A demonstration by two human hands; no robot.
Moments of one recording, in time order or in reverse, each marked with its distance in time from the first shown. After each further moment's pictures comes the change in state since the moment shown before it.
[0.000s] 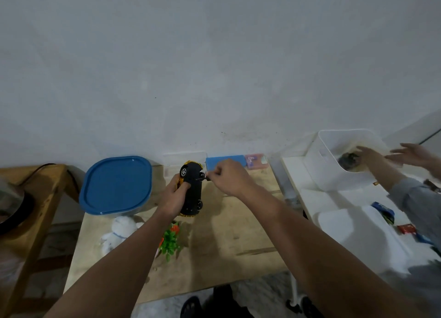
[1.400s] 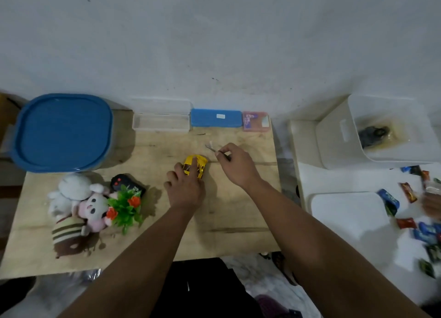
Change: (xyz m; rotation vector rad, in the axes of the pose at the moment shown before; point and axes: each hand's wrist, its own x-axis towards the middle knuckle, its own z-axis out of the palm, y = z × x) left_hand 0.046 -0.101 0.160 1.105 0.104 -0.173; right_hand 0.050 0.171 0.058 0.169 -0.090 0.143
